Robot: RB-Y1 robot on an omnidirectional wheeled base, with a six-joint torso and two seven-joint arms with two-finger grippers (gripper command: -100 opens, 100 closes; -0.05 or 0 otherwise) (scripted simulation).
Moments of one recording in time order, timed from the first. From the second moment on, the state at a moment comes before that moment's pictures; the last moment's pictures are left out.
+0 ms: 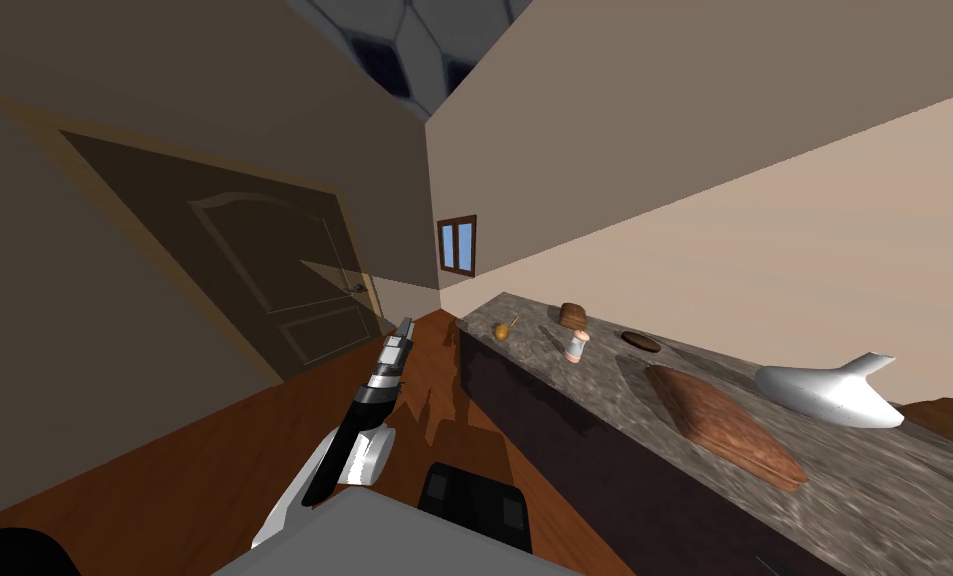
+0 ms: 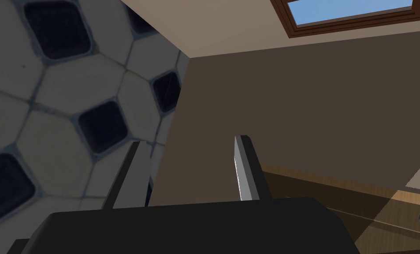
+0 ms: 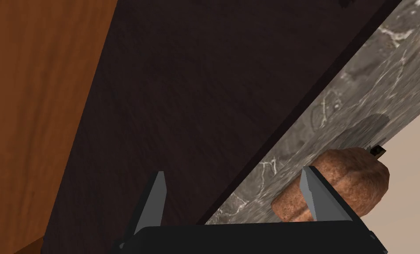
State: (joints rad) left arm 0.51 0.01 -0.02 -2.20 -0.07 -0.46 -0.16; right arm 1.14 -1.22 -0.15 -2.01 -0.12 0.41 -0.81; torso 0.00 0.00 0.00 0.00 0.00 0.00
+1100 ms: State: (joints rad) left arm 0.51 0.01 -0.02 -2.20 -0.07 -0.46 -0.16; right arm 1.28 -1.53 -0.16 -1.94 -0.14 0.66 -0.99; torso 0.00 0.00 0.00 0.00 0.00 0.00
